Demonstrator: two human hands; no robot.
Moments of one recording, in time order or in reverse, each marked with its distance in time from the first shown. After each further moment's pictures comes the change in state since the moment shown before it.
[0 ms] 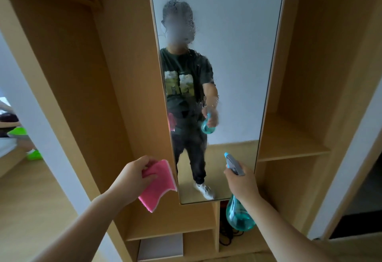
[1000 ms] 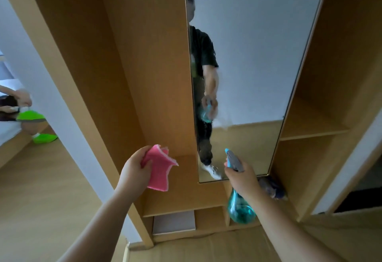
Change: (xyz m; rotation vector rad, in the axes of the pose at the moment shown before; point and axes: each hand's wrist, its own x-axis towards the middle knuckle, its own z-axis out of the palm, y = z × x) left_hand -0.027 -0.075 -0.005 -0.323 0.191 -0.175; right_hand -0.038 0.007 0.082 0.011 -0.133 0.089
